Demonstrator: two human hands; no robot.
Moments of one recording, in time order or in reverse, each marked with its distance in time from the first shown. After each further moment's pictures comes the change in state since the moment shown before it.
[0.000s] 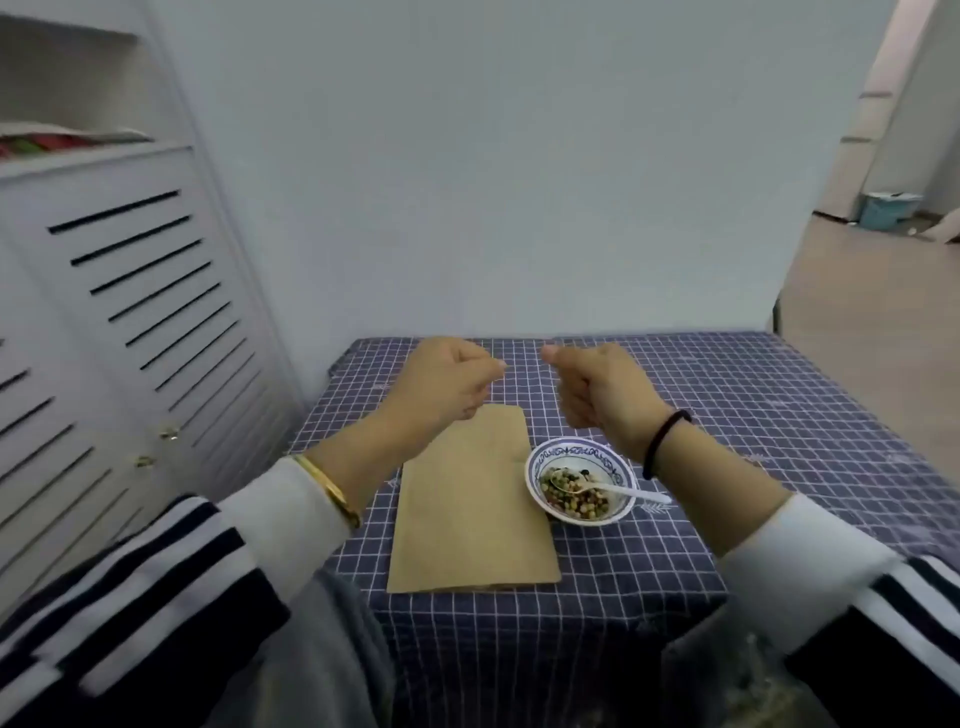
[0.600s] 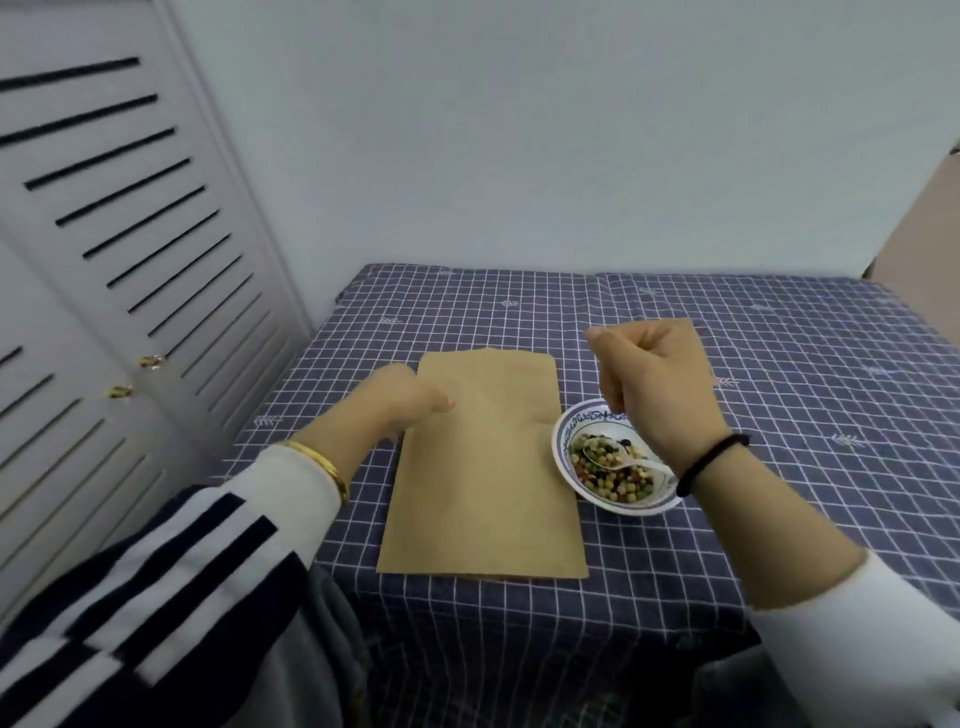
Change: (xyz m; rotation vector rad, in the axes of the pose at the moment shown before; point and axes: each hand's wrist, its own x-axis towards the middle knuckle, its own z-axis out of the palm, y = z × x) left_hand 0.031 -0.123 -0.030 0.585 0.073 -0.789; right_hand 0.013 0.051 0.001 -0.223 0.202 -0.206
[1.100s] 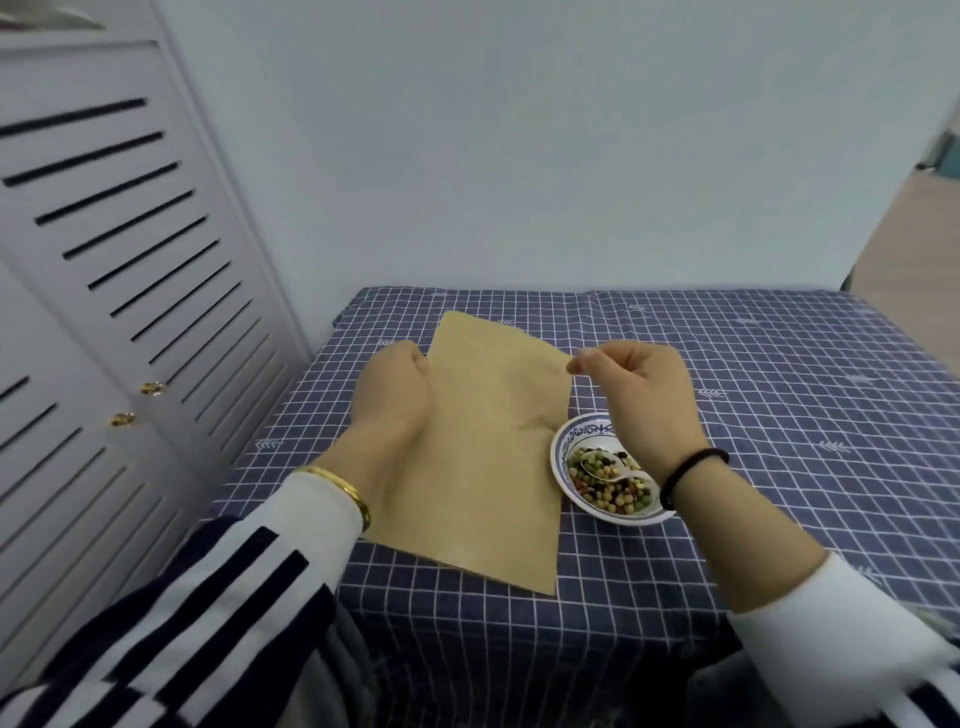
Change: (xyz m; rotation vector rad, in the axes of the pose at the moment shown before) left_hand -0.002 0.006 -0.001 -0.121 0.520 0.396; right_hand 0.002 0.012 0.005 -0.133 0.119 0.103
